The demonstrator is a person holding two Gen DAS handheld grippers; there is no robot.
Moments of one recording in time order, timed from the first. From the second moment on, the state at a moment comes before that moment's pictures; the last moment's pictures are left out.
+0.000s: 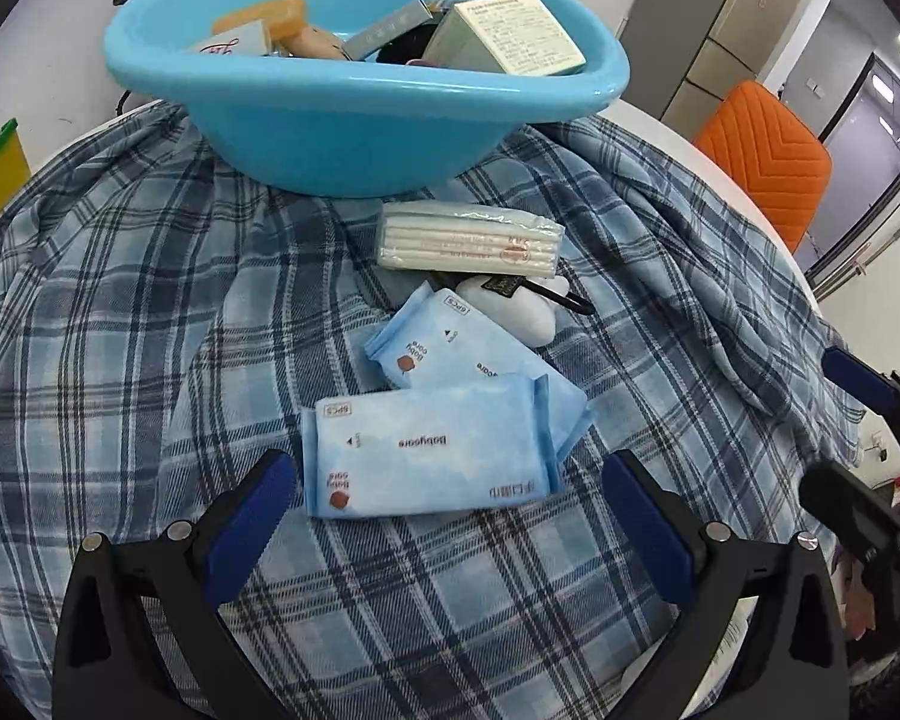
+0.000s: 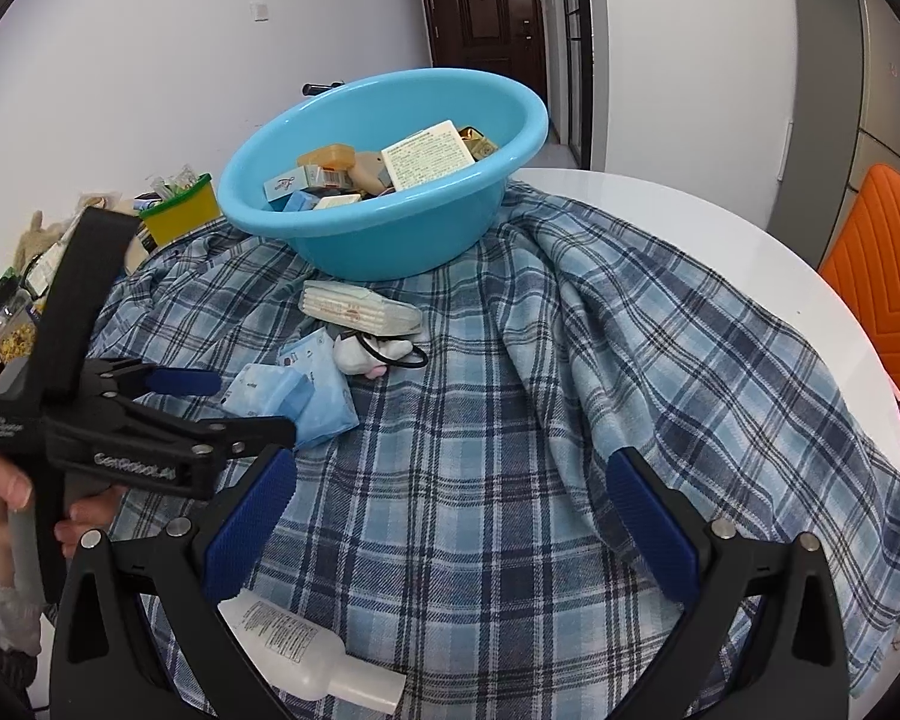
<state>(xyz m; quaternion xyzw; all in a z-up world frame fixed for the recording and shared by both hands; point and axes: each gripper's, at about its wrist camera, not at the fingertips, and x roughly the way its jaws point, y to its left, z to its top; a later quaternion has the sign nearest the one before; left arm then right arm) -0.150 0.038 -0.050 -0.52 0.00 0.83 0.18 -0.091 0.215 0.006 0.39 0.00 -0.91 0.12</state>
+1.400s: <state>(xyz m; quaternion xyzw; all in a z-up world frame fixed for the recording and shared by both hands) -0.109 0.026 -0.022 -0.41 0.04 0.90 0.13 -0.075 0.220 0.009 0.40 -0.02 -0.91 0.14</state>
